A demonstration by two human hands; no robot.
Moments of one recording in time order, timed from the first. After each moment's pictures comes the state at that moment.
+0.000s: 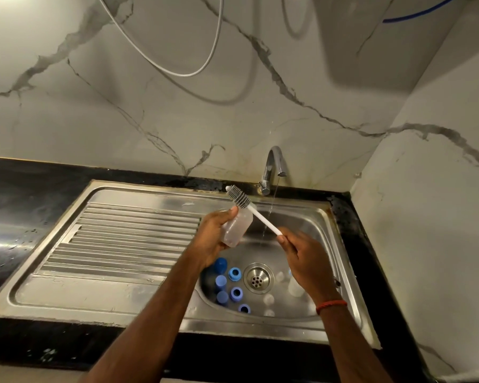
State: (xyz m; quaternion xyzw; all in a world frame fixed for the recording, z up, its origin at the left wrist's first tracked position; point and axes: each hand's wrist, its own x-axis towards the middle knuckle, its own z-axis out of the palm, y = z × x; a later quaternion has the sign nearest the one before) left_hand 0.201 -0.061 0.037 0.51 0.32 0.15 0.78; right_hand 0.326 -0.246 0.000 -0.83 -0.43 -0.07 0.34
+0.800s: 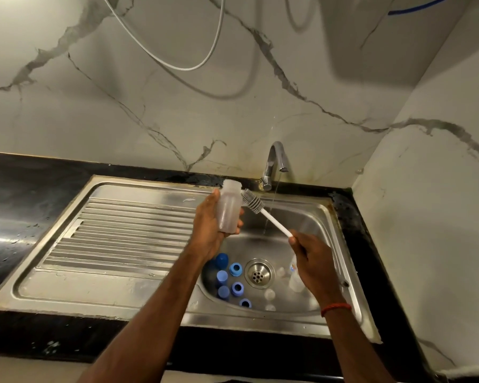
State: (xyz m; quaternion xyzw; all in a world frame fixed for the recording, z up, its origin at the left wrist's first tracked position) left_hand 0.199 -0.055 0.037 0.46 0.28 0.27 0.80; right_hand 0.322 -0.264 -0.010 -0.82 -0.38 -0.05 0.42
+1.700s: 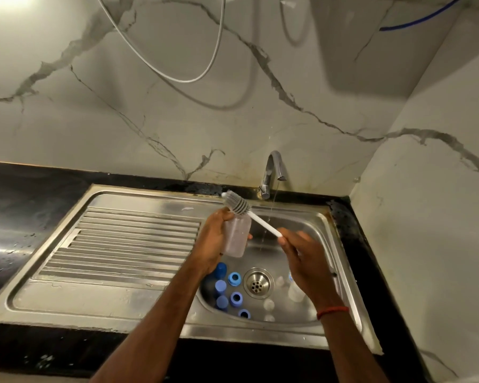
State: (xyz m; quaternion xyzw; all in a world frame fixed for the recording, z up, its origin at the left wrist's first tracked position) left_hand 0.195 -0.073 0.047 0.55 0.27 0.21 0.77; right_hand 0.317 -0.247 0.014 -0.80 -0.44 -0.05 0.42
